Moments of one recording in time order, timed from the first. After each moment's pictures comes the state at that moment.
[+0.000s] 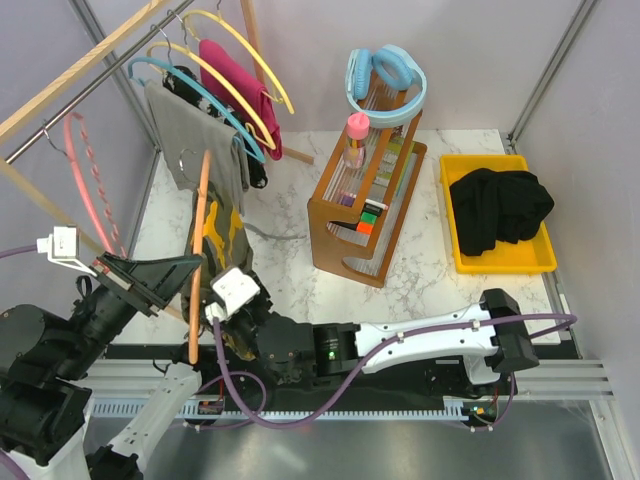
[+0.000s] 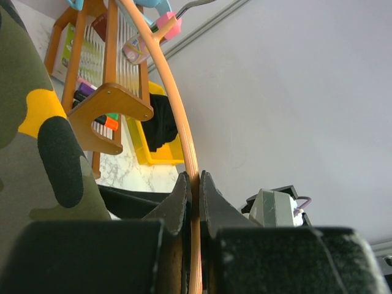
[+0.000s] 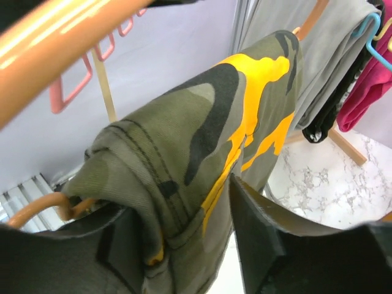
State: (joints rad) left arm -0.30 0.52 1.53 -0.94 0.27 -0.97; right arm 1.65 1.70 1.55 0.24 0.91 -0.11
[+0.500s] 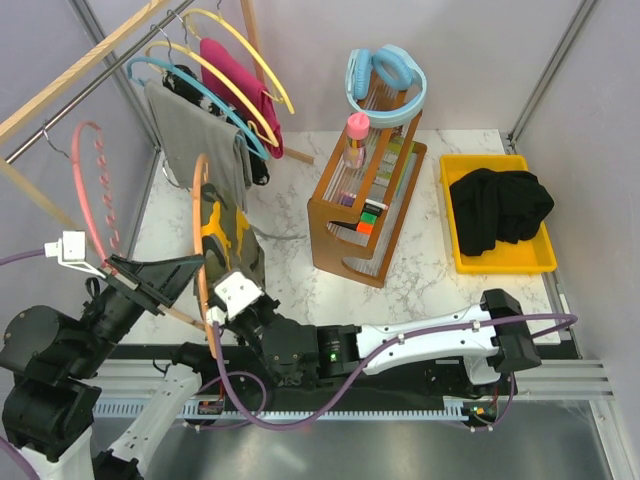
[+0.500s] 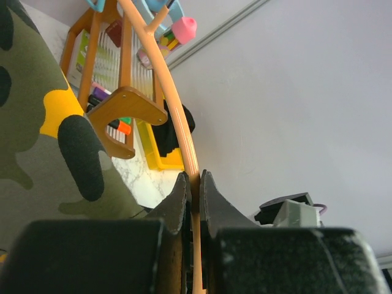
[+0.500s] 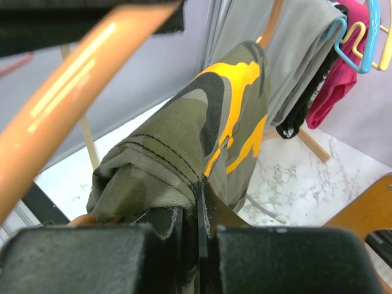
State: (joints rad) left arm -0.30 0.48 1.45 -0.90 0.23 -0.96; right arm 1.66 1.72 1.52 0.35 1.00 -0.24
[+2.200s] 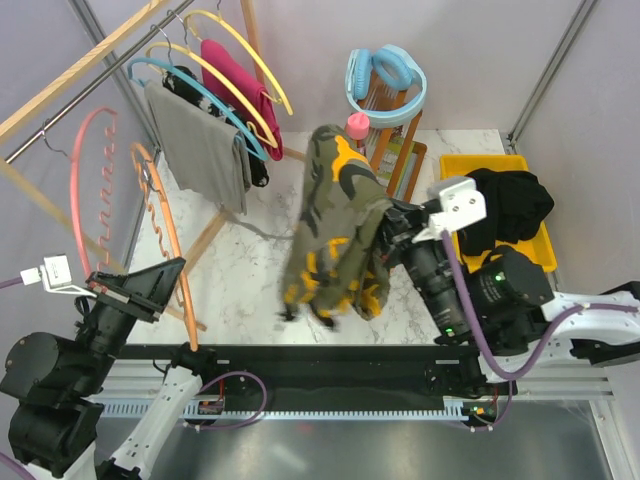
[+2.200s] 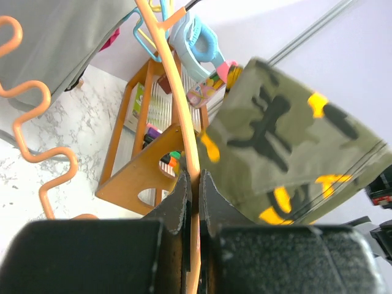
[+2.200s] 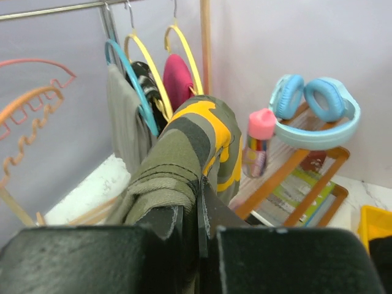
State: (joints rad) left arm -0.30 0.35 1.32 -0.86 0.03 -0.81; right arm 1.64 1.14 1.50 0.17 1.17 -0.42
